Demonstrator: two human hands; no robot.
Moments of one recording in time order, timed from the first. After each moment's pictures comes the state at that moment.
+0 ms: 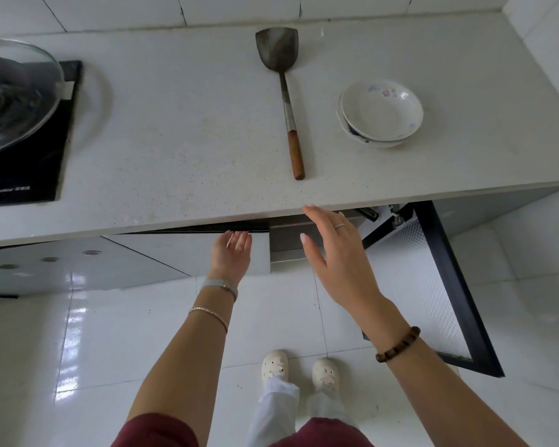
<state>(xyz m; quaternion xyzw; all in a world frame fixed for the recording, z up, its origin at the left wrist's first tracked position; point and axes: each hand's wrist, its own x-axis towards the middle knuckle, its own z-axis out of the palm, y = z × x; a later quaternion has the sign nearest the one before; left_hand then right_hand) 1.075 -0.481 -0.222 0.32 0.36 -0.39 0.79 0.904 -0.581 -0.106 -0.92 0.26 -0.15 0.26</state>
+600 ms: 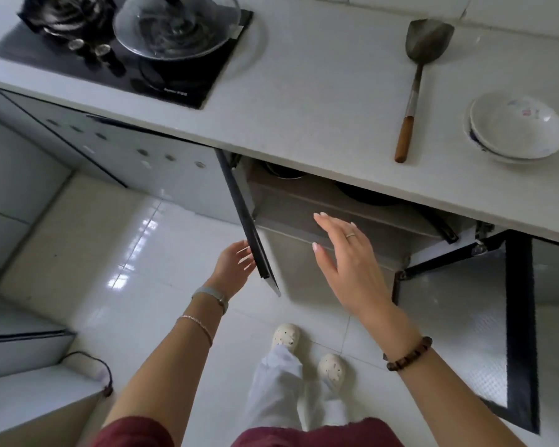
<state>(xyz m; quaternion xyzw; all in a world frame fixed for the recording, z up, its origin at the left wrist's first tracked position) 0.990 -0.284 -0.220 0.46 0.34 -0.32 0.75 0.879 -0.485 -0.107 -0.95 0.07 -0.06 0.29</state>
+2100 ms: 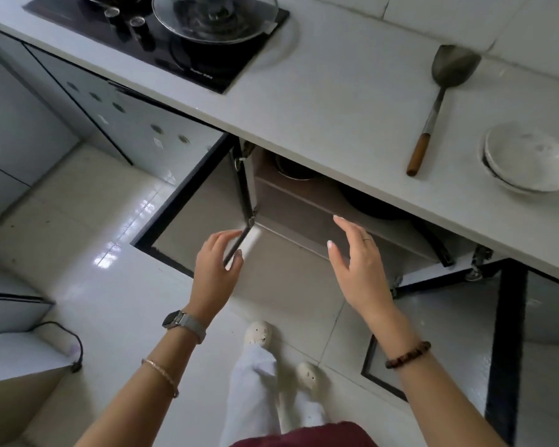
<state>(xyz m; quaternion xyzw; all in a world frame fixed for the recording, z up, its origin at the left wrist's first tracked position) 0.922 -0.258 -0.177 0.91 -0.08 0.02 0.41 0.873 -0.505 -0.134 -0.93 0.08 -0.08 0.34</state>
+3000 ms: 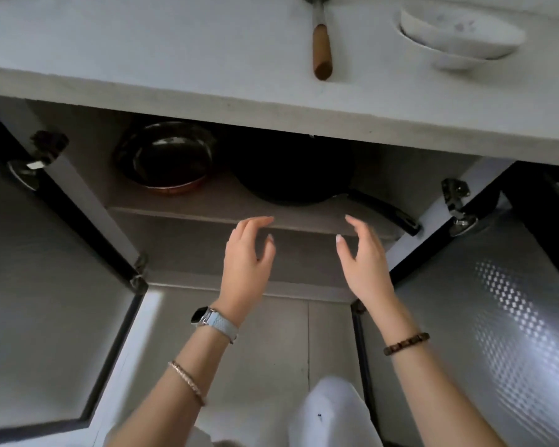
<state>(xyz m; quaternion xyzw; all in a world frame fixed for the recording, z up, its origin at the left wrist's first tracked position) 0.995 -0.515 -0.452 0.80 -0.29 0.01 0.52 0.881 -0.686 -0.441 -0.87 0.31 -0.20 0.32</state>
